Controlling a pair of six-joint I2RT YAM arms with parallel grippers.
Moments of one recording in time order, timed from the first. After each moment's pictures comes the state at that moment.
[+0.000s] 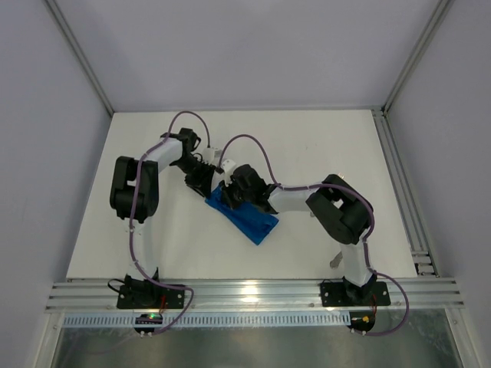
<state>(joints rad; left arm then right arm) -0.22 2.11 1.53 -0.95 0.51 0.36 0.84 2.00 1.12 0.30 -0.17 0.11</state>
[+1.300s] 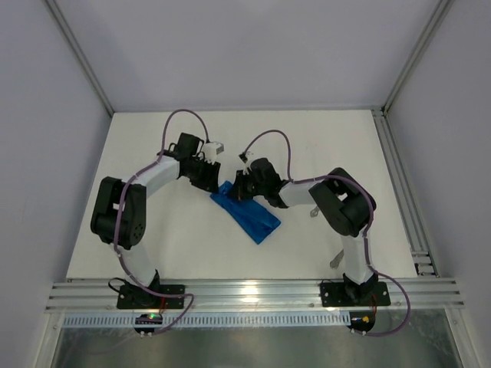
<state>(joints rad) -0.31 1.81 1.20 -0.50 0.42 0.13 0.69 2.03 1.07 0.42 -0.31 0.53</state>
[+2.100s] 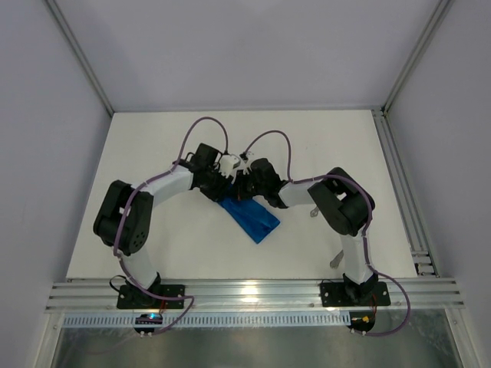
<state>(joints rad) -0.46 1.76 1.12 -0.44 0.23 0.22 0.69 2.05 1.07 0.45 -0.30 0.56</state>
